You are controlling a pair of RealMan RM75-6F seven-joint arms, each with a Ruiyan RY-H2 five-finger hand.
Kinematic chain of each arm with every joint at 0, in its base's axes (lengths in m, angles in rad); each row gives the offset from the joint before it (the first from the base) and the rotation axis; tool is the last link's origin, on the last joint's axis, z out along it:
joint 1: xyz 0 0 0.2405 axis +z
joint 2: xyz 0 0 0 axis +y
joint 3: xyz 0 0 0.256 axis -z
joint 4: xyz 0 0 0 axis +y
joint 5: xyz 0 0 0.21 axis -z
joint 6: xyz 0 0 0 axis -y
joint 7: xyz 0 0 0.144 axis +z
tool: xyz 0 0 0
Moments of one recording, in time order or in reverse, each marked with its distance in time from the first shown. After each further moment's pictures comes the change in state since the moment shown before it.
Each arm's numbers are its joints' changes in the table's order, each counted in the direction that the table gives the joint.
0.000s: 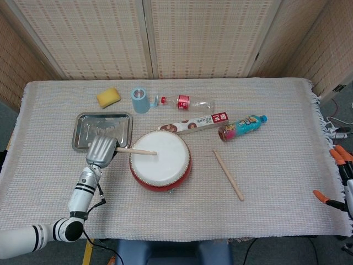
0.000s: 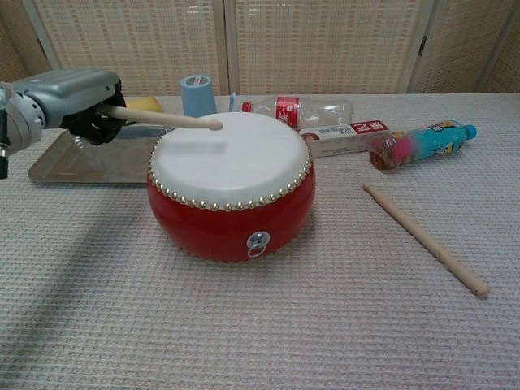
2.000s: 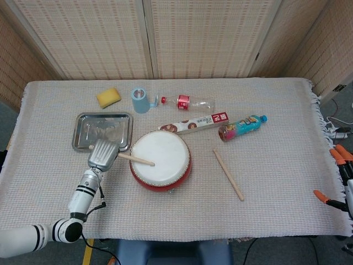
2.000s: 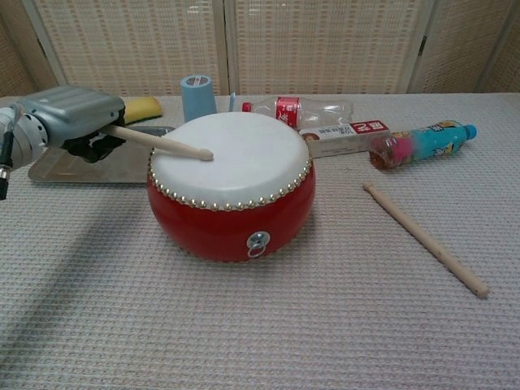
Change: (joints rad) left arm -0.021 -0.009 -0.069 0.028 0.015 0.032 0.170; right arm -0.001 0.012 -0.001 -0.016 0.006 -0.007 -0.012
